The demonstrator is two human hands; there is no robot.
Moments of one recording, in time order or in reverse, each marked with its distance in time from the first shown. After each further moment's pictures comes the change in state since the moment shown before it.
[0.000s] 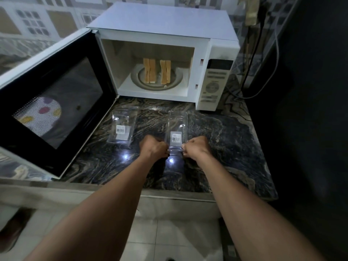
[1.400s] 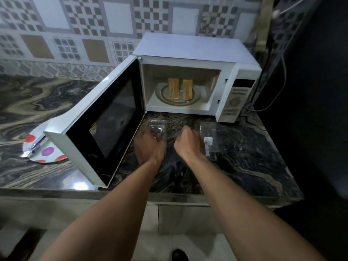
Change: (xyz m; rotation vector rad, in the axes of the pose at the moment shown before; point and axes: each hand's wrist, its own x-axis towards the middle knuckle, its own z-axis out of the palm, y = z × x) left_hand -0.019 0.014 -0.137 0.265 0.468 0.460; right_hand -0.103 -0.099 0.092 -0.501 0.240 -0.483
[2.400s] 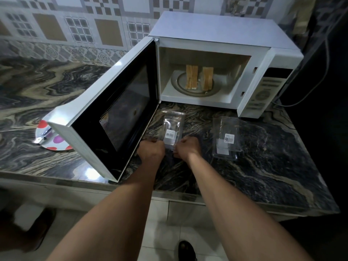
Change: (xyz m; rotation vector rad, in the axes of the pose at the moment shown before) left_hand 0.053 -0.114 0.063 -0.352 -0.056 -0.572; right_hand 0.036 0.011 0.123 0.660 -0.263 0.385
